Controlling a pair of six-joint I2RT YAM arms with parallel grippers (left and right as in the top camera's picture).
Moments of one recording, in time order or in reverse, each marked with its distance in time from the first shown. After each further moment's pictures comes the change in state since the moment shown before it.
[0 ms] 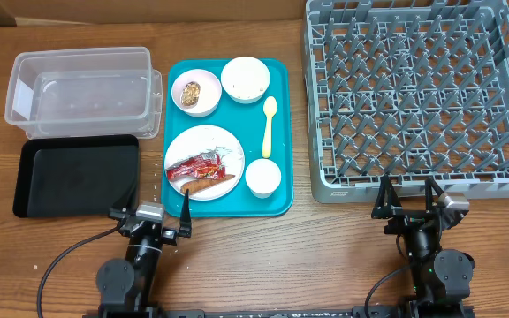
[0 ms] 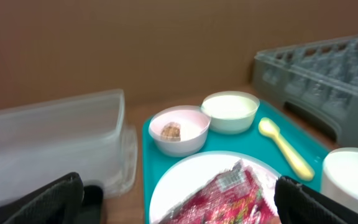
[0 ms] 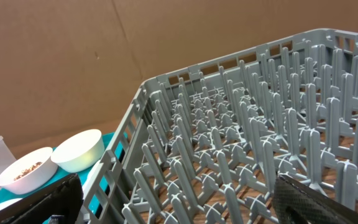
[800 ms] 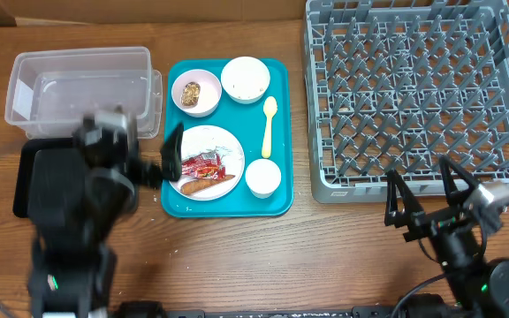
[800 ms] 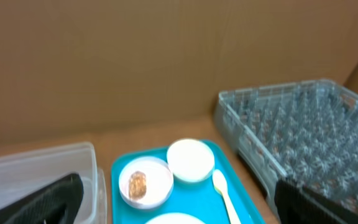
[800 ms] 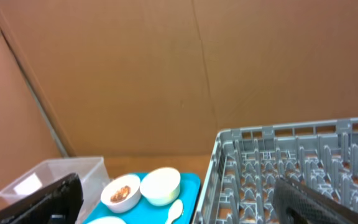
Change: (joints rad) left arm 0.000 0.787 0.973 -0.392 0.119 -0.127; right arm 0.000 0.246 0.558 -0.182 -0.255 -0.023
